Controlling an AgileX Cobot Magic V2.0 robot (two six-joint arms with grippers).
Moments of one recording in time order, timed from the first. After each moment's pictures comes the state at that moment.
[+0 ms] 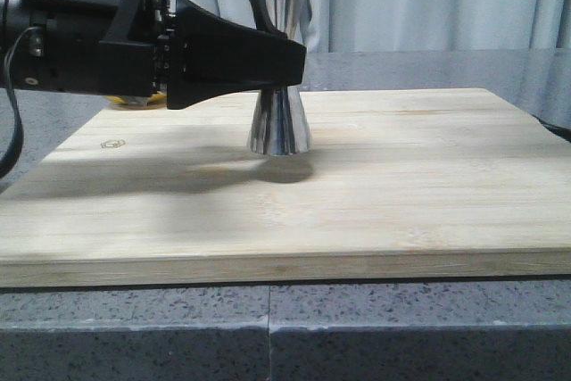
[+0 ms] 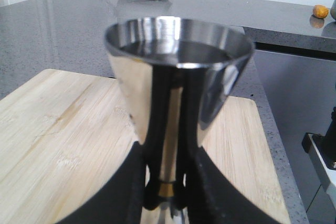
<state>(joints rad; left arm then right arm) -0.43 1.68 -0.75 1.23 -1.15 -0.74 0.37 1.16 -0.83 -0.26 -0.17 -0.19</state>
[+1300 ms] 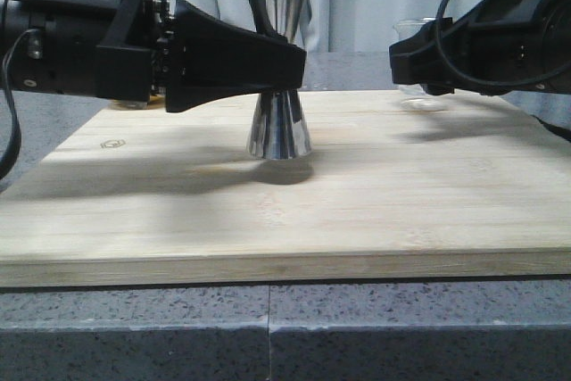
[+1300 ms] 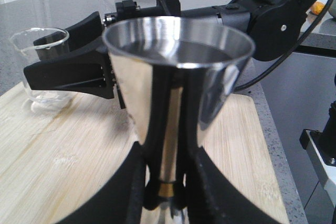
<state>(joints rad) -0.43 1.68 -0.75 1.25 -1.15 -0.74 0.28 1.62 -0.59 -0.05 -0.87 -0.09</state>
